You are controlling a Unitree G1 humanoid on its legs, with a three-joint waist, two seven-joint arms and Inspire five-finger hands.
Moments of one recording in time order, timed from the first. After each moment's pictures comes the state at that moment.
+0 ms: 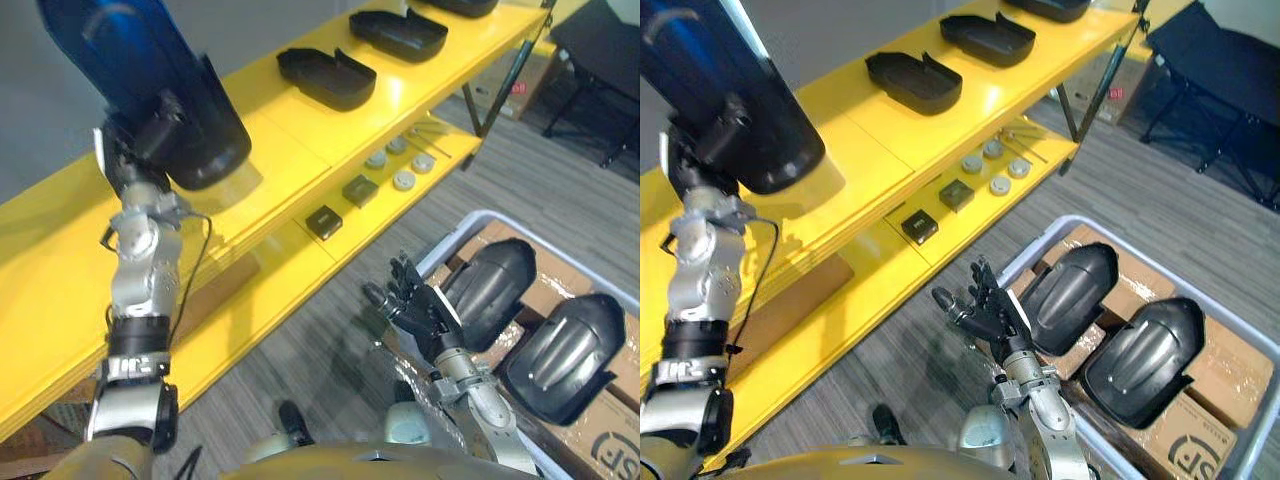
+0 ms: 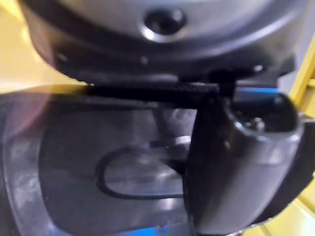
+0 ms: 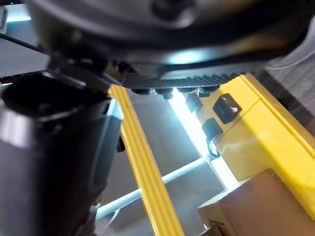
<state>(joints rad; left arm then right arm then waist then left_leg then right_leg) -0.54 0.45 0.19 0.18 -0.63 -0.06 0.30 0.37 -0.13 0.10 -0.06 0.26 -0.11 0.25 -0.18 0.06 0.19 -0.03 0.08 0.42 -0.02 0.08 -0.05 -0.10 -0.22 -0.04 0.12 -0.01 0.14</state>
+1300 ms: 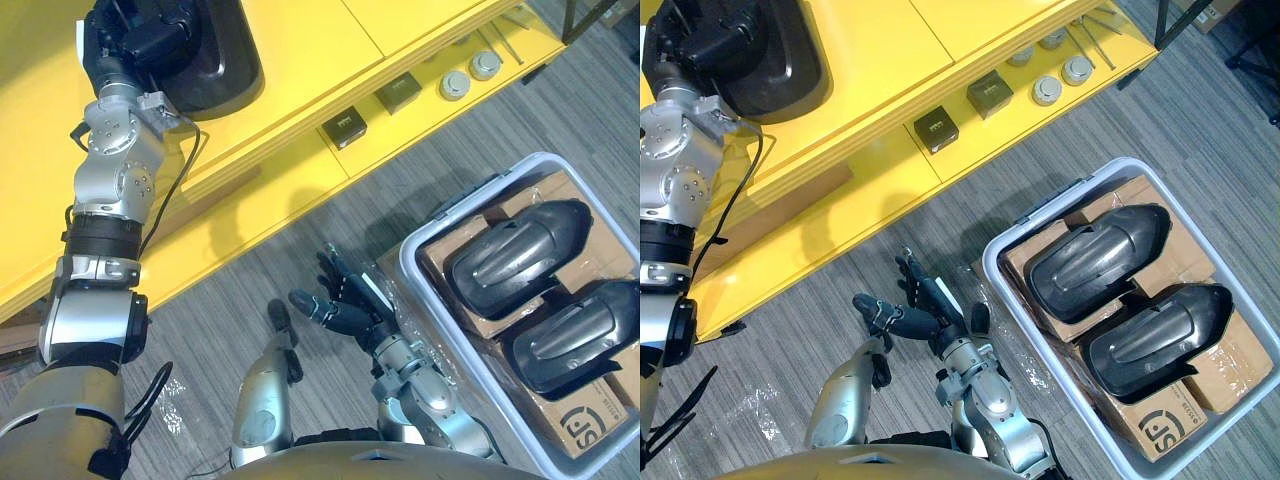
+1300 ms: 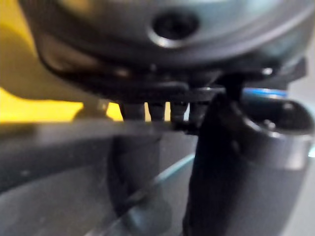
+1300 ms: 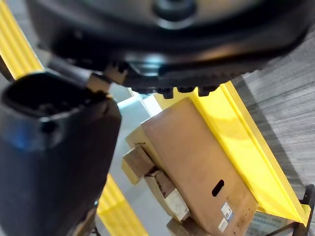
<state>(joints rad) -0.95 0.66 -0.04 0.52 -0.65 0.11 0.37 0.22 -0.20 0.51 -0.07 0.30 -0.14 0.09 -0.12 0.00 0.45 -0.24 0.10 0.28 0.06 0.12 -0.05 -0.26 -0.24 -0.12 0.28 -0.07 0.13</state>
